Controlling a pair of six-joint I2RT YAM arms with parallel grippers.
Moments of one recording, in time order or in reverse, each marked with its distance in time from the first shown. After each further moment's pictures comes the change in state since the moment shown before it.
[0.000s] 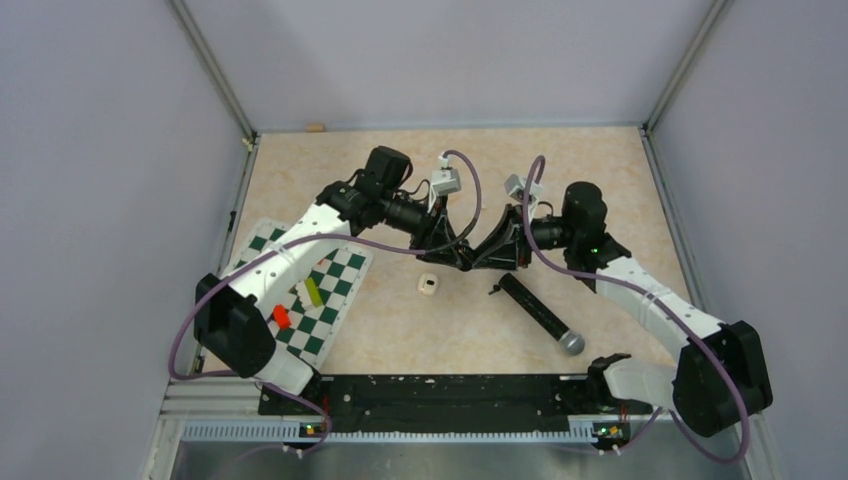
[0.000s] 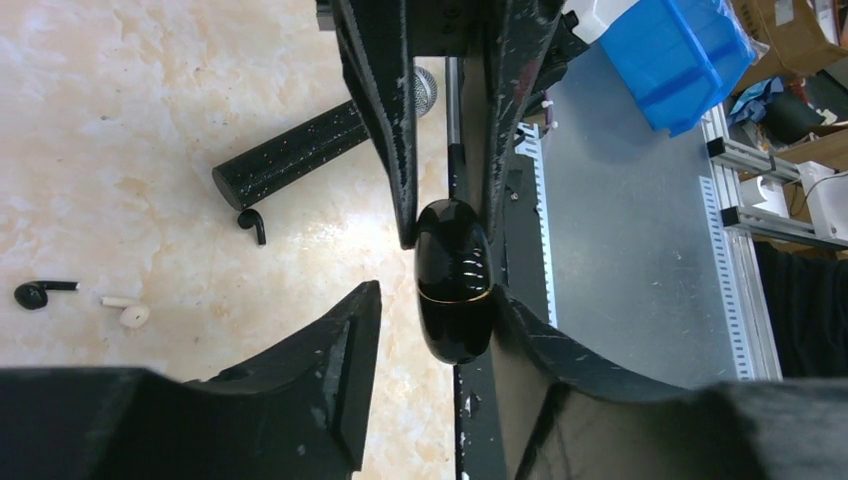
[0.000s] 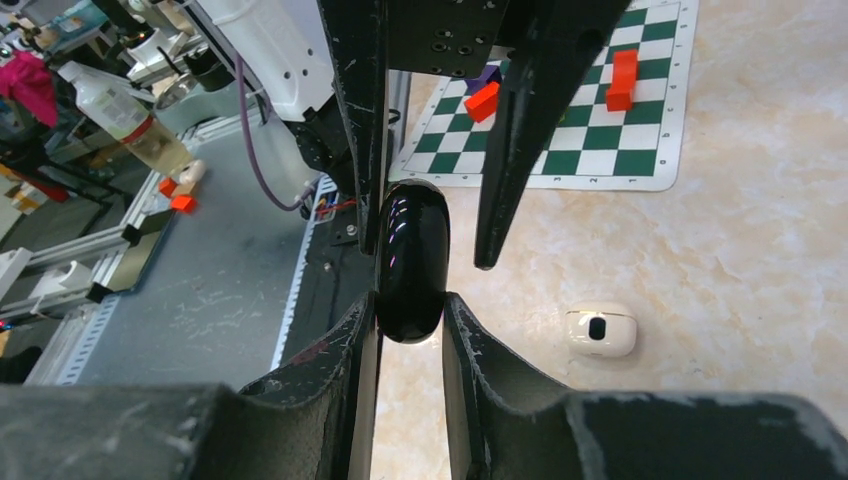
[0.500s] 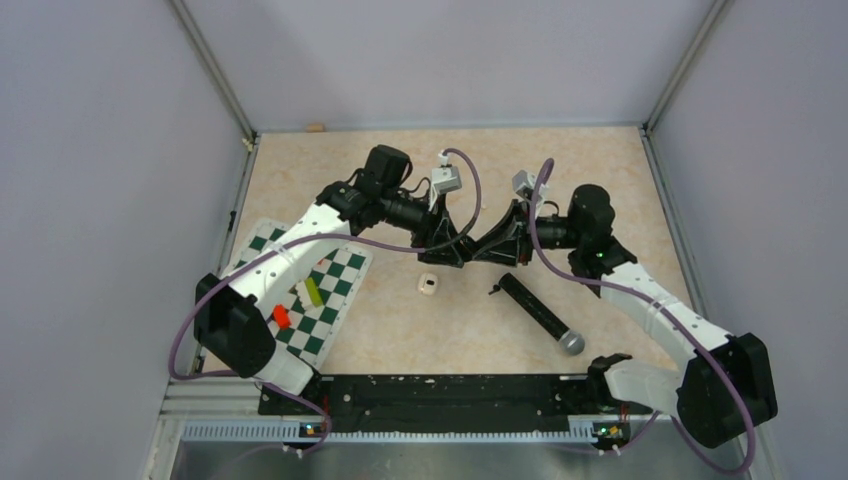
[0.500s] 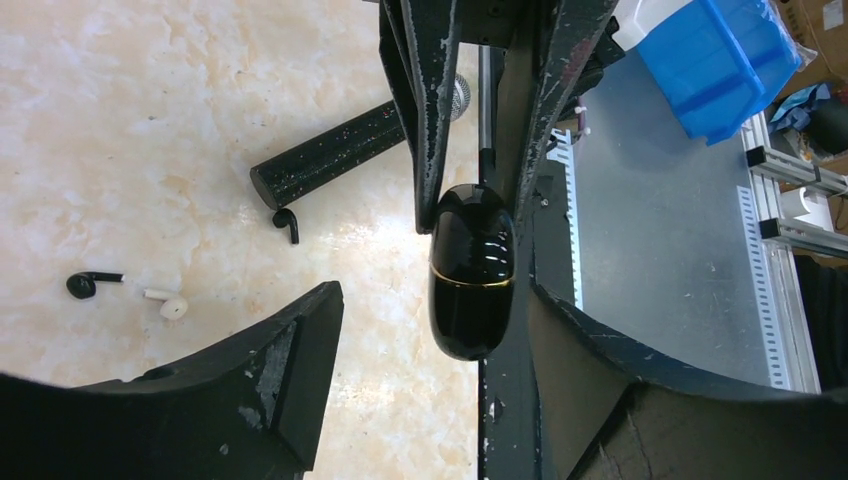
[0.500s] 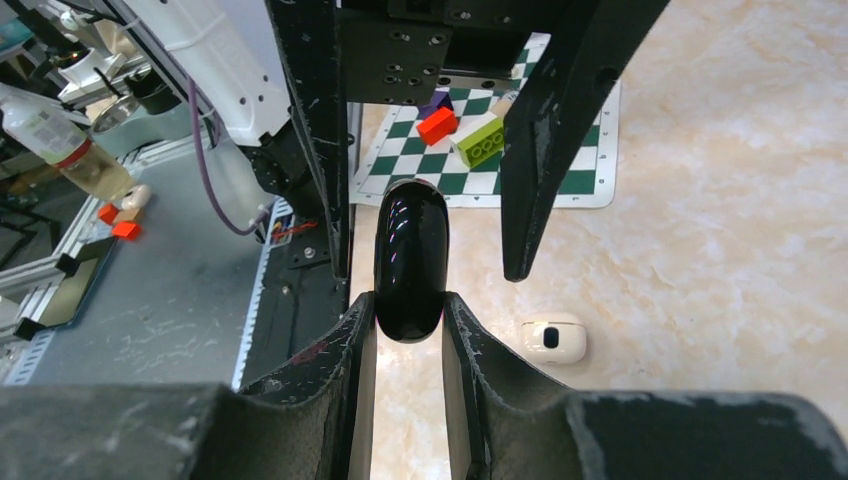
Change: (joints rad) left arm 0.000 0.000 -0.002 0.035 -0.066 -0.012; right arm -0.003 -0.058 -0.007 0.024 0.092 -0.006
